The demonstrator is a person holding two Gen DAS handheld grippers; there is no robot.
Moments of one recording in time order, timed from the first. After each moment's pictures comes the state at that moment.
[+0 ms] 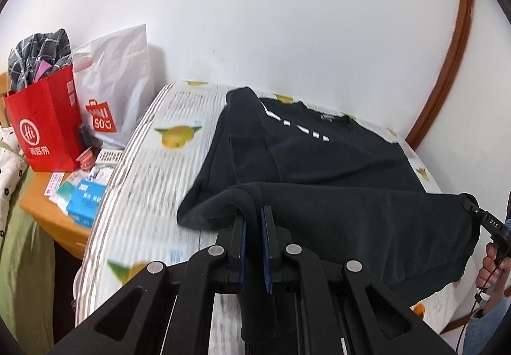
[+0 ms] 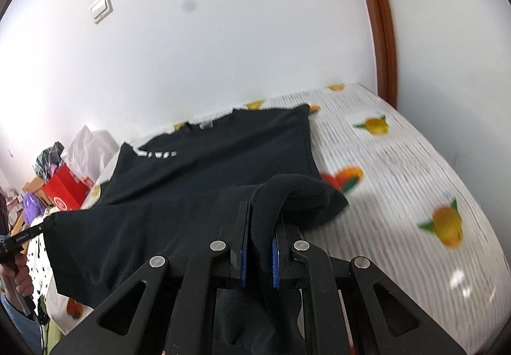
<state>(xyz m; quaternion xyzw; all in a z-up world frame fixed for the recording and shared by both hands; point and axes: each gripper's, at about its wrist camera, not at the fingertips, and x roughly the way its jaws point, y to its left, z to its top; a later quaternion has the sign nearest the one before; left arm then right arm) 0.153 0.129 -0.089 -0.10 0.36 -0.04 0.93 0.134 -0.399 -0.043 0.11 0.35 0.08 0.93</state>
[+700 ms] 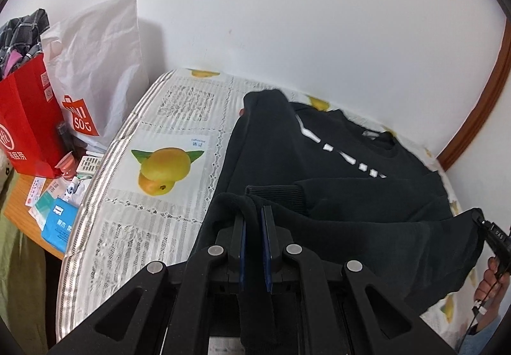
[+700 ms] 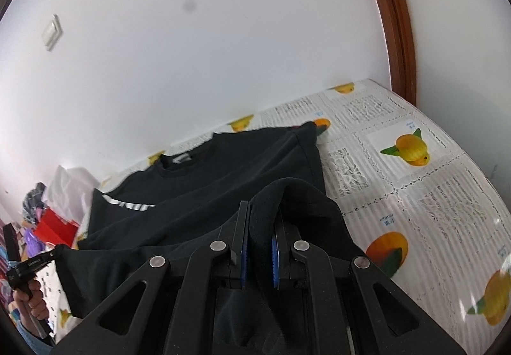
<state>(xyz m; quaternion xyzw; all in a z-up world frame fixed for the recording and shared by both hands) 0.285 0.140 -0.126 -0.13 0.40 0.00 0.91 0.277 -0.400 -0.075 0.16 0.36 0.06 0.92</state>
